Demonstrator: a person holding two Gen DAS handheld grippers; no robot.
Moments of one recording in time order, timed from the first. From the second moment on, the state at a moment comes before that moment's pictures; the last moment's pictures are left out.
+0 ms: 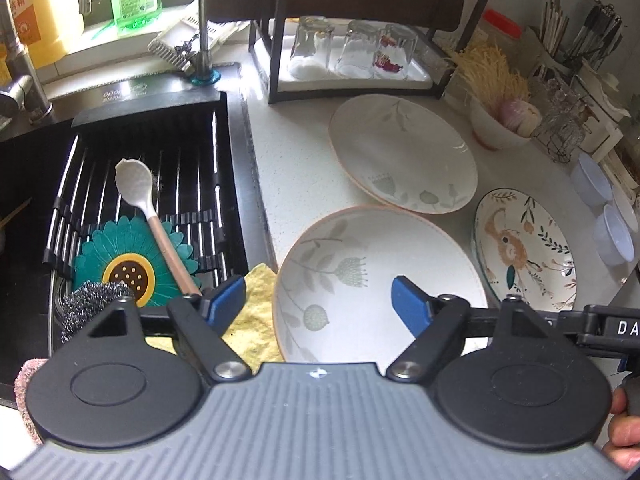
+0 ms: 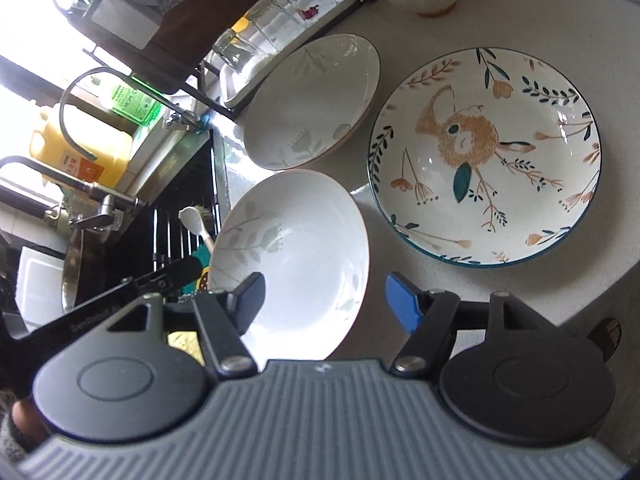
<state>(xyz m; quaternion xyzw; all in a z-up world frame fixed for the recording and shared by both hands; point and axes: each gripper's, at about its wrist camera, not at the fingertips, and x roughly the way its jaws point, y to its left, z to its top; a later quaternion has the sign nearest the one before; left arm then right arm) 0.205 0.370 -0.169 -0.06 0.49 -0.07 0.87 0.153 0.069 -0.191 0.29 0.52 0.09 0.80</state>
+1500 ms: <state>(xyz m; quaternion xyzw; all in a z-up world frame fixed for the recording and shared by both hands) 0.217 0.386 -0.174 -0.12 0.49 -0.11 0.86 0.175 0.071 -0.177 0.22 0.50 0.07 0.84</state>
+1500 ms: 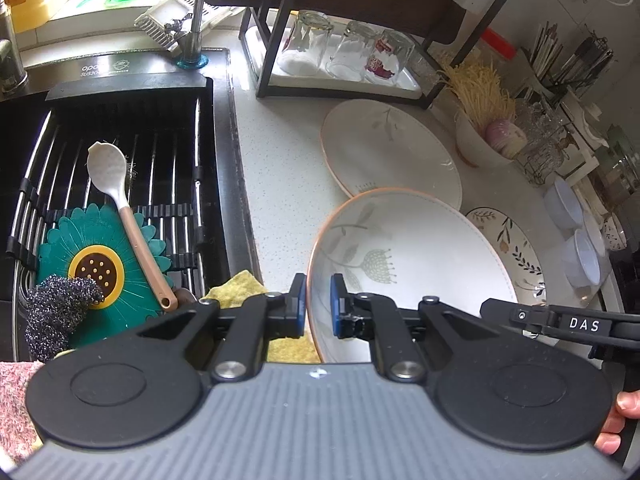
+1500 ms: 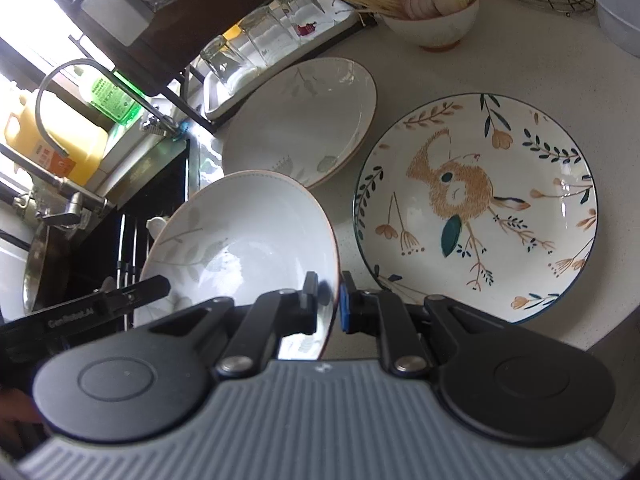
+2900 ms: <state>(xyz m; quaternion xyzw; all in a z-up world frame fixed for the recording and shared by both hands) 0.242 0.212 -0.137 -0.11 0.49 -0.11 0.86 0.199 -0.093 -0.161 0.20 0.45 0.10 0.86</state>
